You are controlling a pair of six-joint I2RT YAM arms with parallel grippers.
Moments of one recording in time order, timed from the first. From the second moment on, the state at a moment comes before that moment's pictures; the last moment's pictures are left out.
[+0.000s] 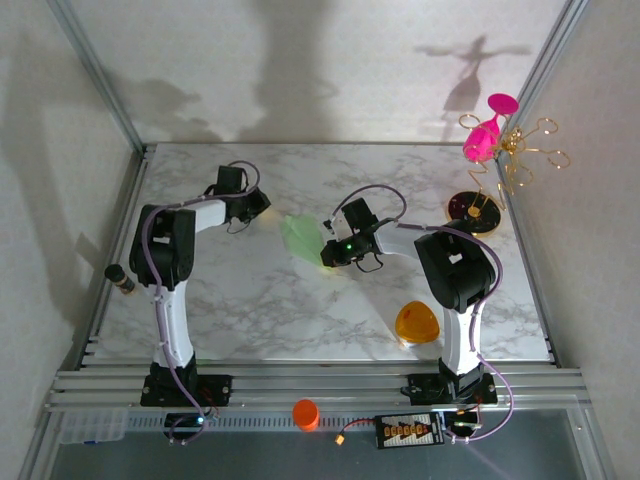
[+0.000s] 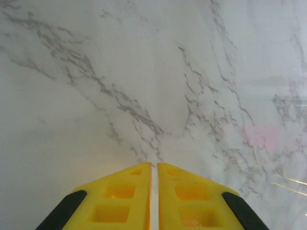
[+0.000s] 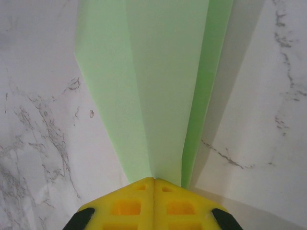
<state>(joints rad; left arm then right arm) -0.14 2.10 1.31 -0.03 0.34 -0.76 0.57 1.99 1.16 -0.27 -0.52 0.21</state>
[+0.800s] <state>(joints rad) -0.39 1.95 1.02 0.14 0.38 -0.93 0.57 1.96 1.14 -0.32 -0.53 0.11</state>
